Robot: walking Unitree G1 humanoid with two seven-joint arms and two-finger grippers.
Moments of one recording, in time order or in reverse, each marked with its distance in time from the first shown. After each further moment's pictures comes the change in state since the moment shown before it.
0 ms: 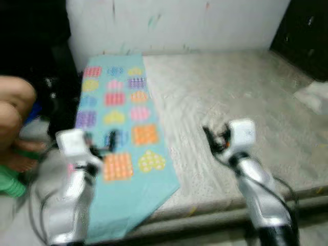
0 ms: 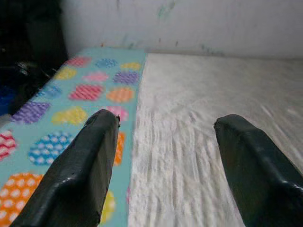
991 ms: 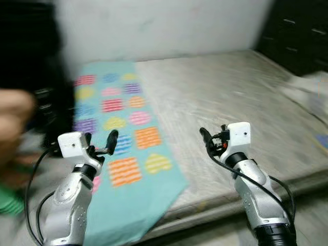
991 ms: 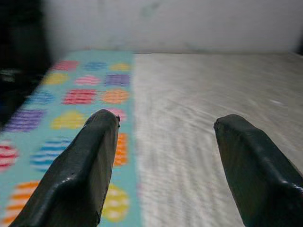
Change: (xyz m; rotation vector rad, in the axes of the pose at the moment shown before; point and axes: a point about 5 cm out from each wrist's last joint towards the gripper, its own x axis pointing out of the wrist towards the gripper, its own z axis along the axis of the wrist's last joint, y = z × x) left arm 0.000 -0.003 0.005 0.000 -0.032 -0.050; right arm 0.002 0.001 0.000 -0.003 0.009 0.006
